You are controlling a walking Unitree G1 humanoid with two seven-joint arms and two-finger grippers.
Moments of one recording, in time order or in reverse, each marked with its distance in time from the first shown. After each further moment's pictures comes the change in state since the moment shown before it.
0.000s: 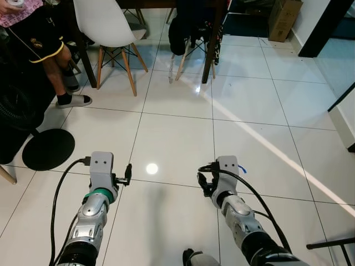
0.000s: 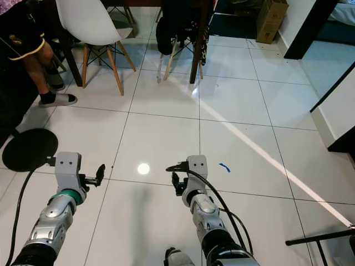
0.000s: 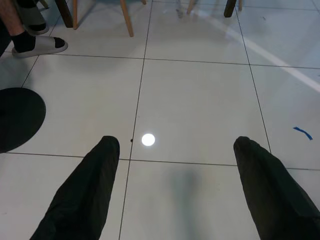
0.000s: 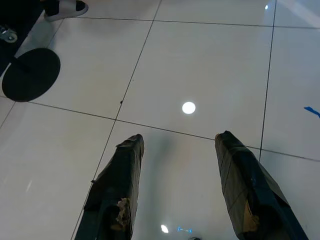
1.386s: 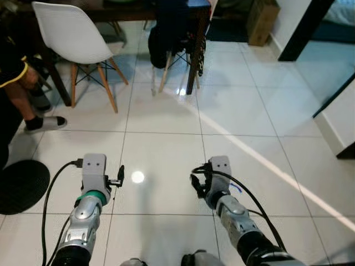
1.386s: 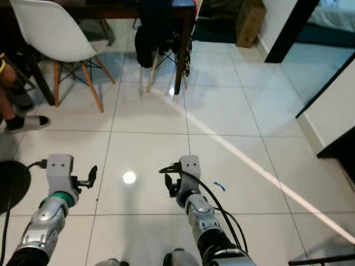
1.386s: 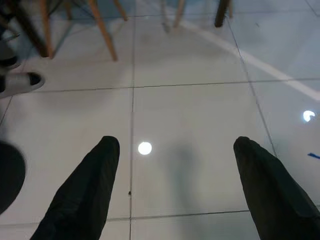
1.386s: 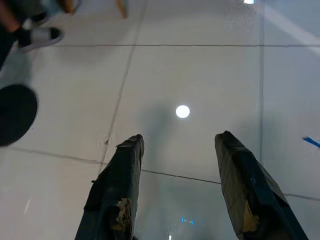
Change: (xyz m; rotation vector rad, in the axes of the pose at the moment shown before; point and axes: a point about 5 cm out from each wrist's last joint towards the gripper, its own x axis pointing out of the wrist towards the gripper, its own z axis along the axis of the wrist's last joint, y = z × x) left arm -0.005 0.010 -0.002 0.012 -0.002 0.012; right arm 0.003 0.009 0.001 -0.015 0.020 0.036
